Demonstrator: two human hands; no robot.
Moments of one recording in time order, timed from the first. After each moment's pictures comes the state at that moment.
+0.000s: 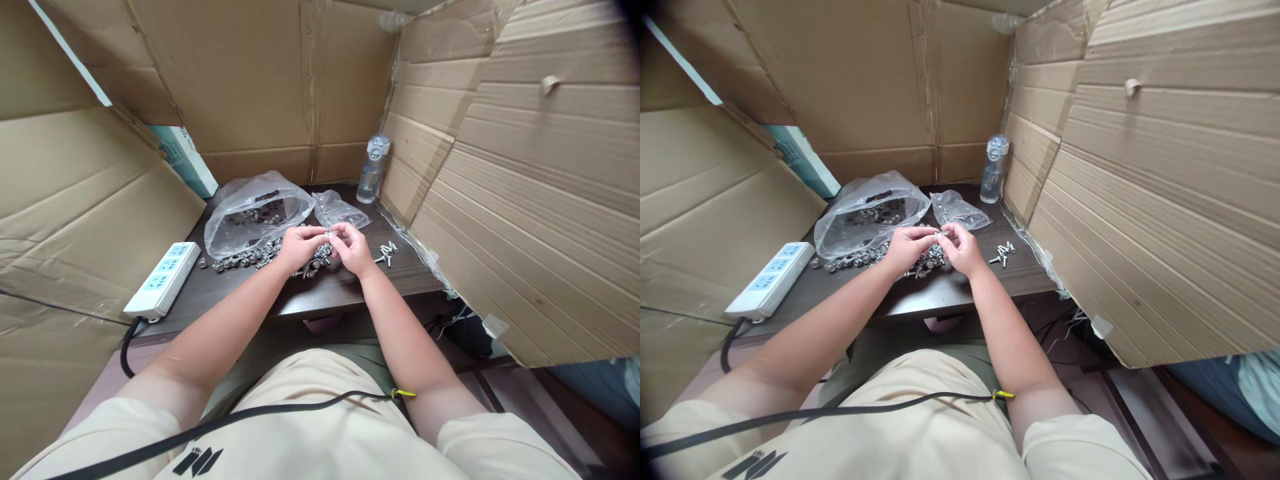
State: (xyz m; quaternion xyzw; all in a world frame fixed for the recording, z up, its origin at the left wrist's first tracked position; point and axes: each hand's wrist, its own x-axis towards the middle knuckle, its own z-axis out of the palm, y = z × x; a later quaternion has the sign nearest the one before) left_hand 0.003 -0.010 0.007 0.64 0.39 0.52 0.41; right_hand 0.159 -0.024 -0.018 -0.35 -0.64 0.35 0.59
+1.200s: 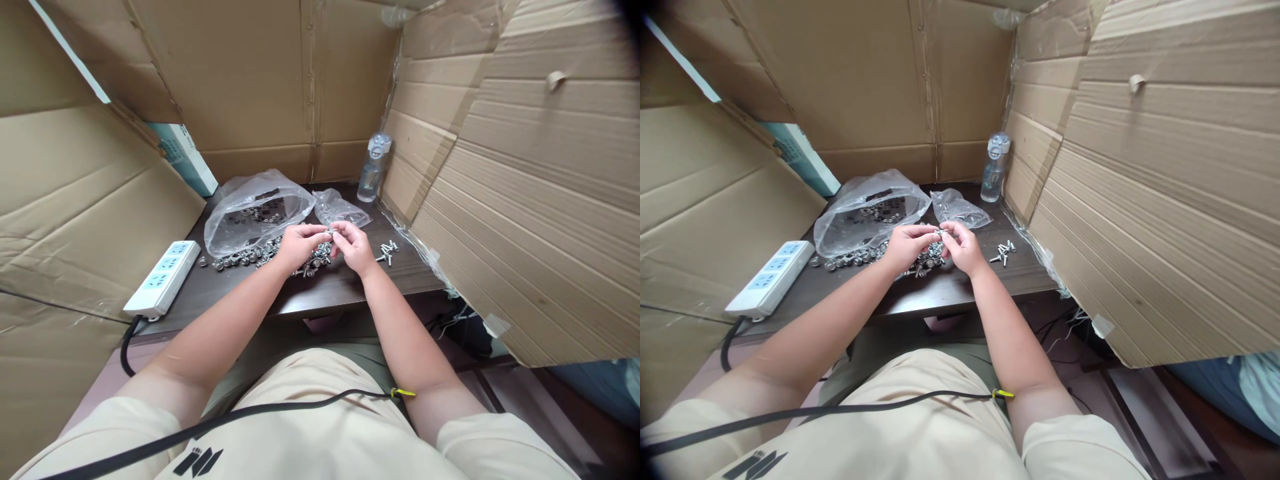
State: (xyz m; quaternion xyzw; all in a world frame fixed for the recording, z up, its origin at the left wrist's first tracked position) left_hand 0.001 -0.007 0.006 0.64 0.38 0.52 0.43; right_hand 0.160 -0.018 -0.021 -0.33 -0.63 0.39 0.59
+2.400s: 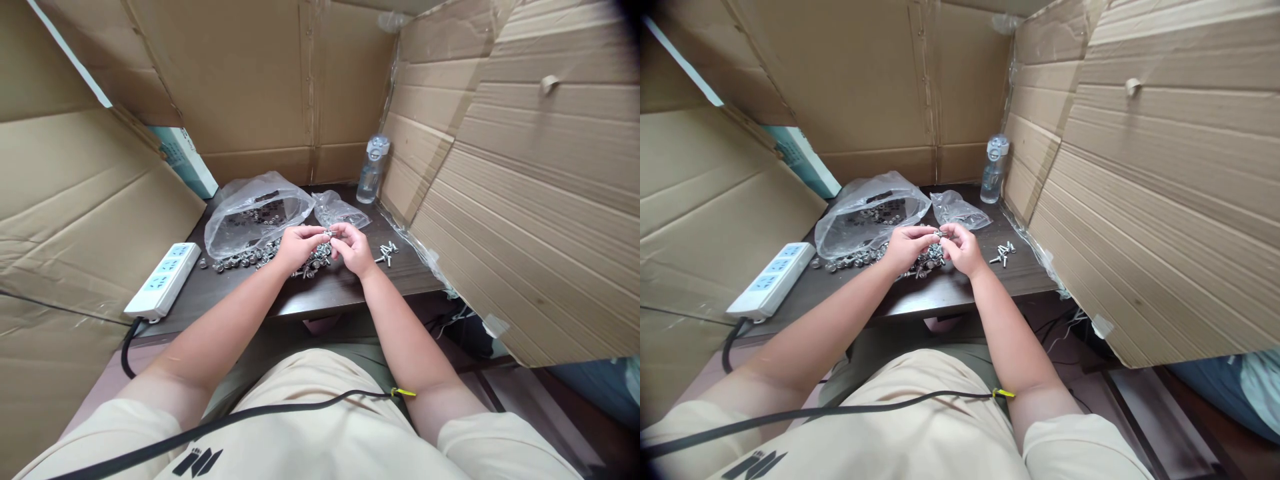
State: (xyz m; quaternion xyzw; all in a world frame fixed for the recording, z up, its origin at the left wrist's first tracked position) left_hand 0.000 -0.007 0.006 0.64 0.38 0.52 0.43; right_hand 0.159 -0.023 -0.018 -0.32 -0.63 0.38 0.60
